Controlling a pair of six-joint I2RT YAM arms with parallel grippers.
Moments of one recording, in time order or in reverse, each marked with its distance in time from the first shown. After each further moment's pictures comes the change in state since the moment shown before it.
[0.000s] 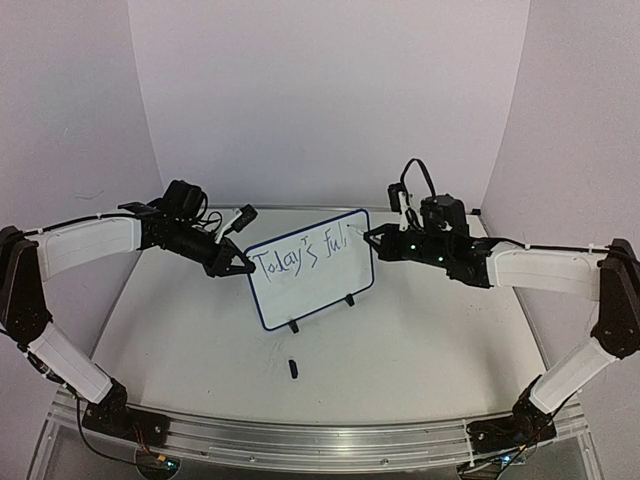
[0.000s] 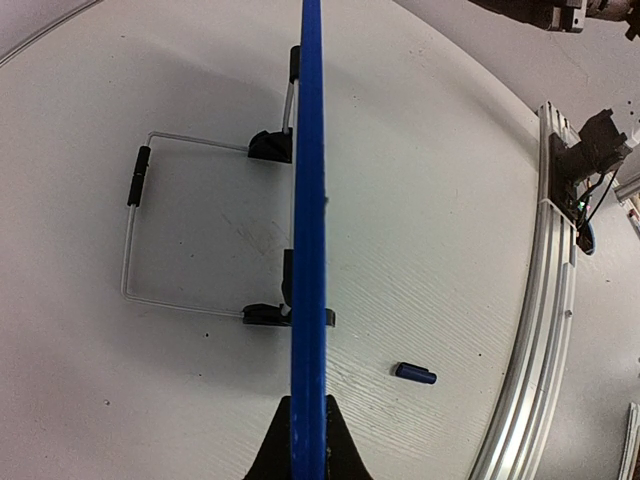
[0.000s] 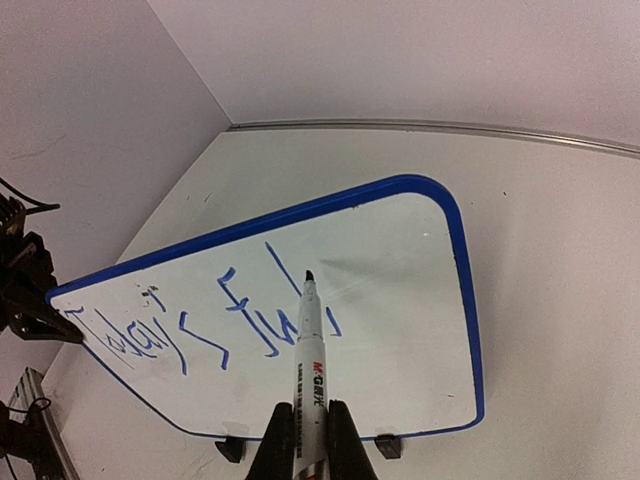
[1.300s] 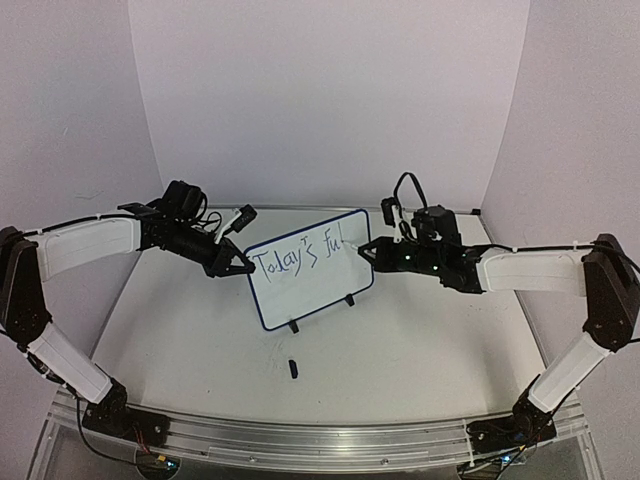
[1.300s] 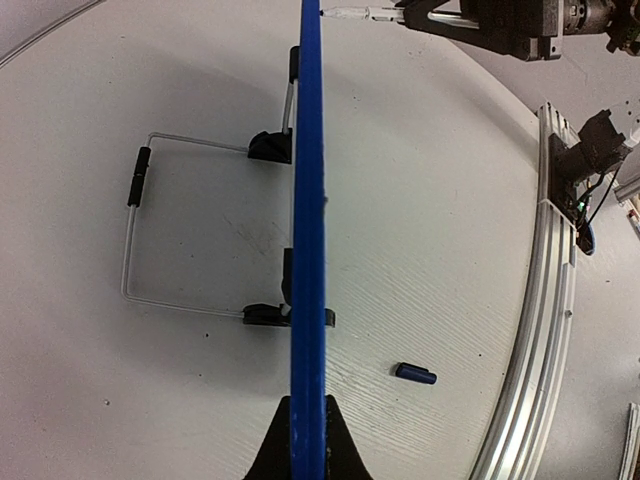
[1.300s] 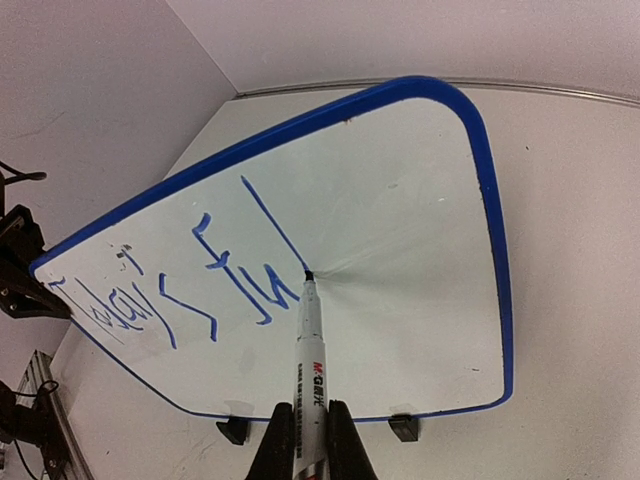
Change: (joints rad) left arm 0.001 -0.003 -0.007 0.006 0.001 0.000; right arm 0.000 0.061 -0.031 0.040 -0.064 0.038
